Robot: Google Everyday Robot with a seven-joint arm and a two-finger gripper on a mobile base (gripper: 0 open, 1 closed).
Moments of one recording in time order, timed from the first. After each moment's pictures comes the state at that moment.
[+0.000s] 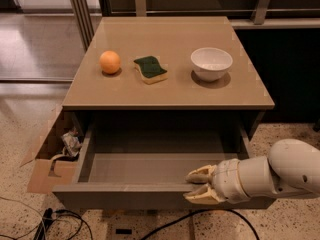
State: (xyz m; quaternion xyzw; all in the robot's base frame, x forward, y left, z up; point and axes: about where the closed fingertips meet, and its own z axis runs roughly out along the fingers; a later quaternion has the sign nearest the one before) arm 0.397 -0.093 0.665 -0.58 0.71 0.25 0.33
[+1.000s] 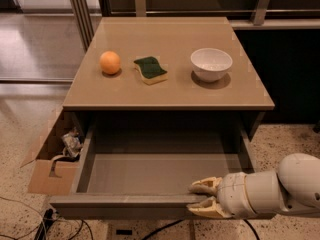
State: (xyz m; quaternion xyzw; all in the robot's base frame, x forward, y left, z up) arm 0.368 -0.098 0.663 -0.57 0.71 0.25 0.33
